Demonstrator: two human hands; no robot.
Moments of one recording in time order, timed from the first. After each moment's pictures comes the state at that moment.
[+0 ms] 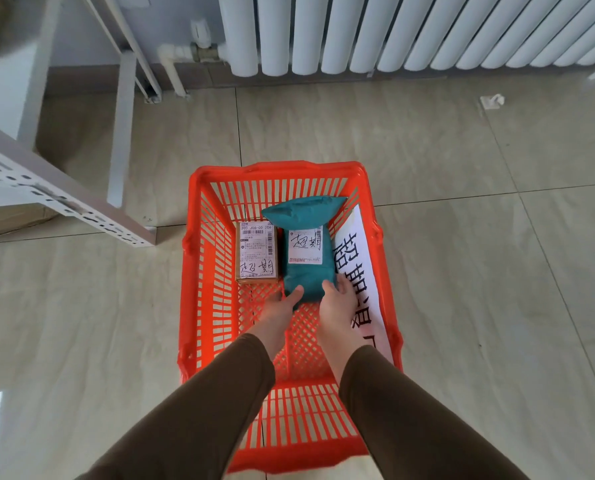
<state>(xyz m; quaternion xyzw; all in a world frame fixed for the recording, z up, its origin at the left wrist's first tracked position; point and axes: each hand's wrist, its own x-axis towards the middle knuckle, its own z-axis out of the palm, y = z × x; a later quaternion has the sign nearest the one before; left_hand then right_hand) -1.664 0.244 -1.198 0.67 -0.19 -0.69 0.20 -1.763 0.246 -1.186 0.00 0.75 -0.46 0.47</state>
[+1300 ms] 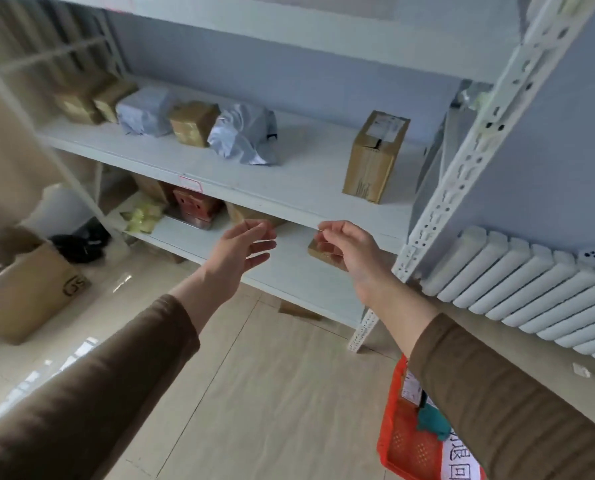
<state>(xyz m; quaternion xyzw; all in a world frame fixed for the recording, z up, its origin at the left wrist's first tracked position) -1.068 0.365 -0.339 0.59 -0.27 -0.50 0.57 -1.271 0.287 -0.329 -0.54 0.48 -0.31 0.62</state>
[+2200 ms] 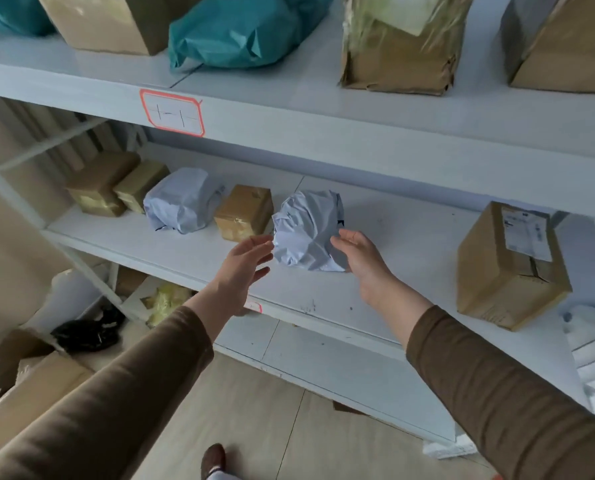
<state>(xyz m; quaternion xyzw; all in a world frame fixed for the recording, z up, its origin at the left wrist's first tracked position) -0.734 0.111 -0.333 0.62 -0.27 -0.49 0.55 -0.931 0.020 -0.323 -0.54 0.52 -0.31 0.58</state>
